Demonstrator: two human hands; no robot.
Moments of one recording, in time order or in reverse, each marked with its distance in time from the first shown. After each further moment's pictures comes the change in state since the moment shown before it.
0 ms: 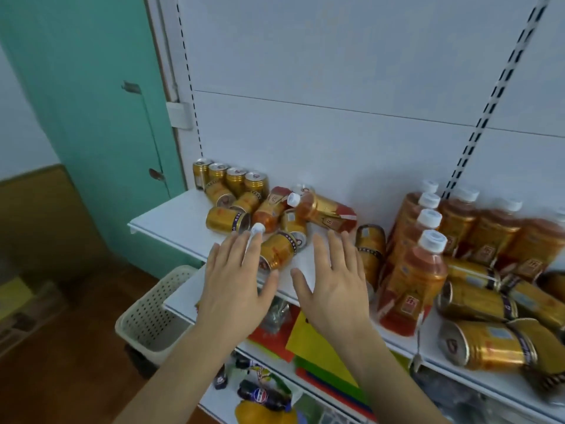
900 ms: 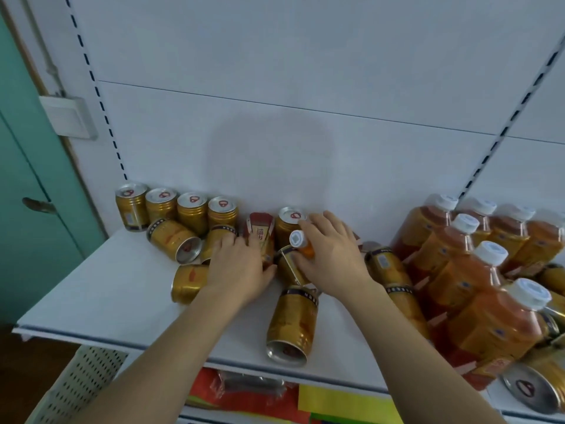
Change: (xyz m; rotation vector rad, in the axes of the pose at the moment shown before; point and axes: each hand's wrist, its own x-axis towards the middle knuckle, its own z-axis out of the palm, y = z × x) left_hand 0.221 -0.080 0.109 0.120 -0.300 0.239; right_hand 0.175 0.000 0.059 -0.093 -0.144 0.143
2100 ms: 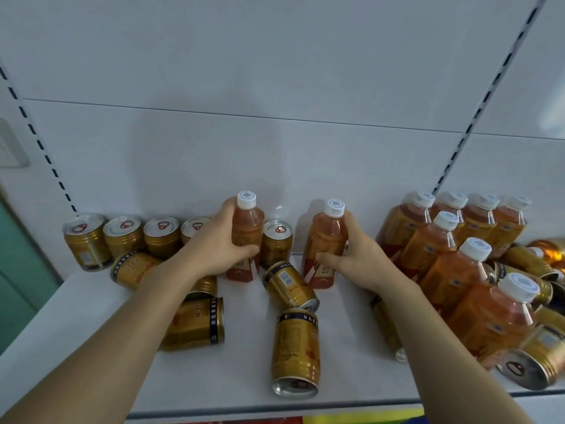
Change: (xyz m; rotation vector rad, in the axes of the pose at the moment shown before) left_hand 0.090 -0.047 -0.031 -0.747 -0.145 0.239; right_hand 0.006 0.065 -0.013 0.610 -0.030 0.318
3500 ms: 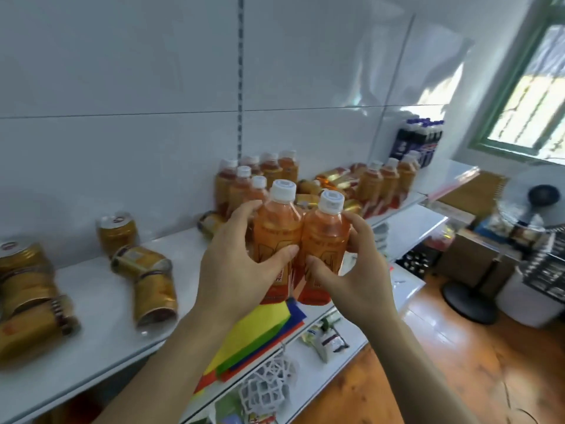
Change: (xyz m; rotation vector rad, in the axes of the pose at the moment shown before) left_hand -0.183 0.224 0.128 -0.398 0.093 0.544; right_hand -0.335 -0.047 -0.063 -0.171 0.880 0.059
